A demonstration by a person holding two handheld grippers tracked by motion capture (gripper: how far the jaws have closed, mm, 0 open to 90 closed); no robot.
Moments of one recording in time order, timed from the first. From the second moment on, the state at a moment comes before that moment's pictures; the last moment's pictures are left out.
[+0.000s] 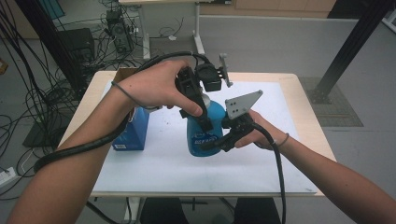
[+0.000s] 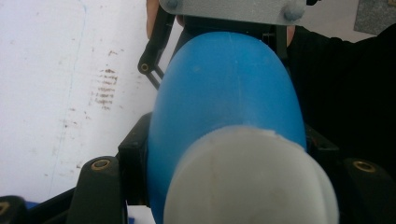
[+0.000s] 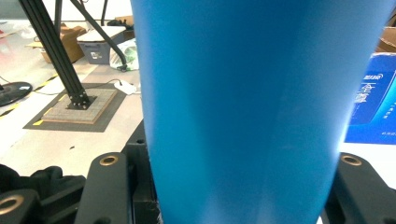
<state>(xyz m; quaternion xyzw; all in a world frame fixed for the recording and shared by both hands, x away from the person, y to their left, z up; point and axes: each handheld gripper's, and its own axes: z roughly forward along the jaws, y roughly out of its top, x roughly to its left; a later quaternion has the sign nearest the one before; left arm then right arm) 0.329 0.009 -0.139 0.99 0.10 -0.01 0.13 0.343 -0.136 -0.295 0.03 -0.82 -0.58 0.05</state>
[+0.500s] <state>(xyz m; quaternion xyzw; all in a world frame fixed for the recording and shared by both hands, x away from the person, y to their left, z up) 0.328 0.003 -0.138 0.99 0.10 0.00 0.13 0.345 -0.137 -0.295 0.03 -0.81 -0.58 0.04</state>
